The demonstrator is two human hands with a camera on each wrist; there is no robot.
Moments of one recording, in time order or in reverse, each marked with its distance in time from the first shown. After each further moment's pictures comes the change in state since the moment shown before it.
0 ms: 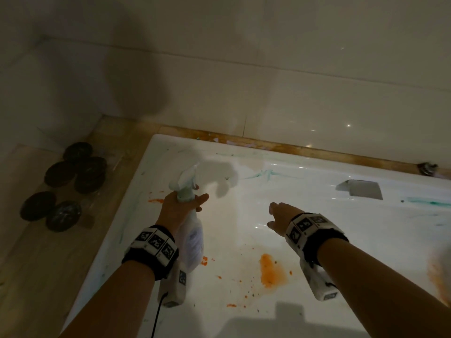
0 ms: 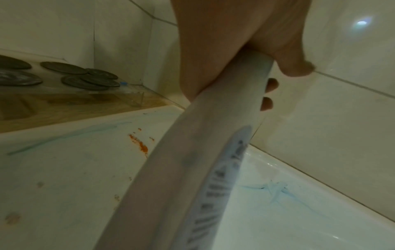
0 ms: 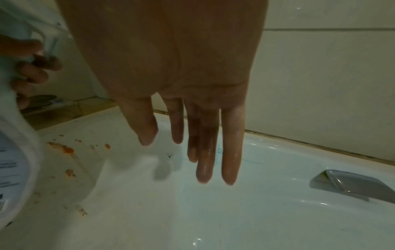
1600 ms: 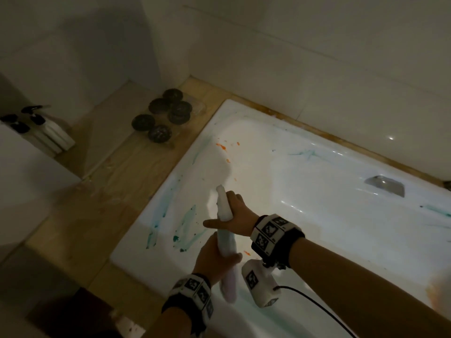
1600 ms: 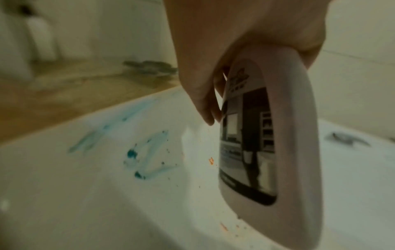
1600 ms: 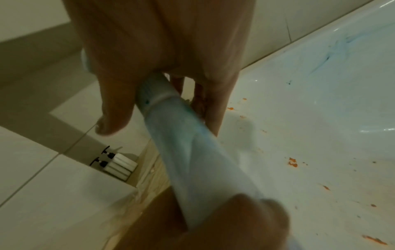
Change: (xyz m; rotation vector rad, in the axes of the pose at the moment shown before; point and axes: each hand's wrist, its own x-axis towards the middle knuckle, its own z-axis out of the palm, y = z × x) left_hand -0.302 -0.137 -0.064 0.261 -0.056 -0.195; right_hand -0.187 -0.199 0.139 0.411 -0.035 -0.547
